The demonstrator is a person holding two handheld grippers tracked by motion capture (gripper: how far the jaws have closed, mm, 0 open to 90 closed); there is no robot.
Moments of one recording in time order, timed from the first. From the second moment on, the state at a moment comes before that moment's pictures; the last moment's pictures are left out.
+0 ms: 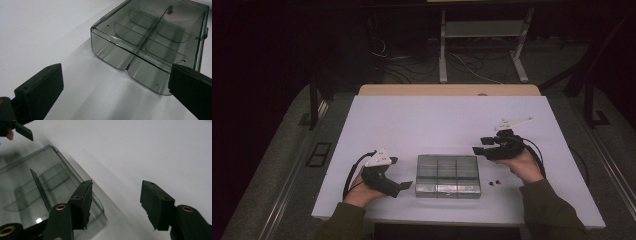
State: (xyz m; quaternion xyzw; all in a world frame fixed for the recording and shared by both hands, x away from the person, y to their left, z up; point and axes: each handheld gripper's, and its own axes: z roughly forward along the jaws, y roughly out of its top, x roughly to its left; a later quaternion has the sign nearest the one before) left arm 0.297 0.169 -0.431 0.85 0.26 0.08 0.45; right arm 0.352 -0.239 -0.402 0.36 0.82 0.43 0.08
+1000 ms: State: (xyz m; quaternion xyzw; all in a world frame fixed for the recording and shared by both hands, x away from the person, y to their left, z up) left arm 0.291 0.180 -0.423 0.85 0.27 0.07 0.45; right arm 0.278 -0.295 -0.421 0.36 0.82 0.45 0.09
